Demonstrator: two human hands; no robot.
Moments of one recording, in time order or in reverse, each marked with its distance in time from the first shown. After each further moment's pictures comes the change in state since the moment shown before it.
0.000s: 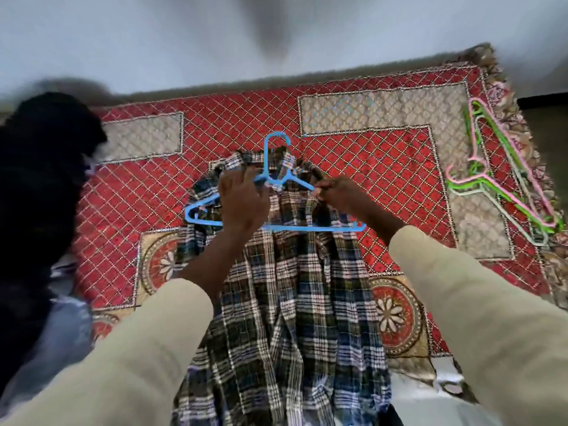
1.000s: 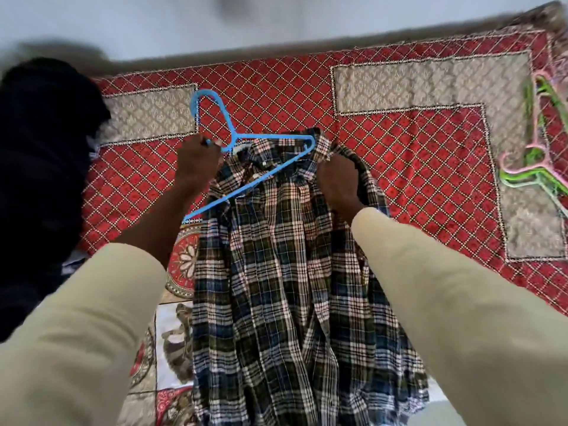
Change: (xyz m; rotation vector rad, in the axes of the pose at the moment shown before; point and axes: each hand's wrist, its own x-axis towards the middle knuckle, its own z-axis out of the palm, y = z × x) left_hand 0.100 -0.138 -0.038 -0.353 -0.215 -0.418; right_hand 0.080 -0.042 0.107 -0.218 0.398 0.208
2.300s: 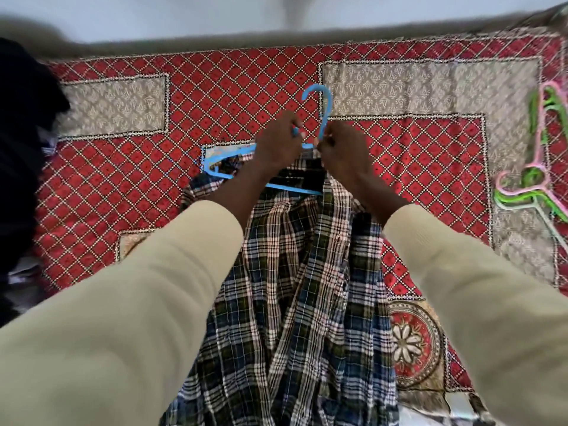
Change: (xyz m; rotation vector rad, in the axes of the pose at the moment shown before) left_hand 0.022 0.104 0.163 -0.023 -0.230 0.302; right_hand 0.079 0.017 -0.050 0.026 -0.011 -0.347
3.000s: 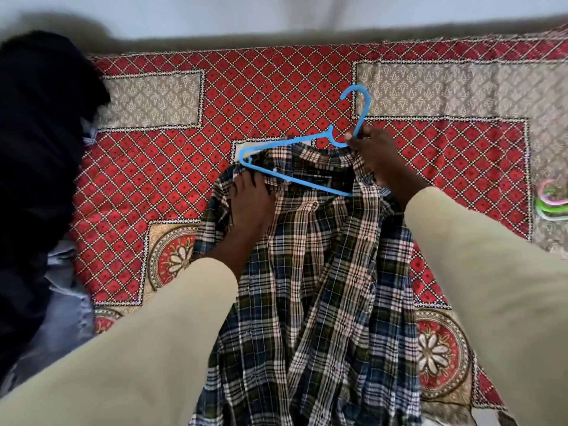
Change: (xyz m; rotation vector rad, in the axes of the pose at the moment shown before) left_hand -0.104 -0.118 -0.009 0.658 0.043 -0.244; right_hand 0.022 0.015 0.018 0.535 -0.202 0.276
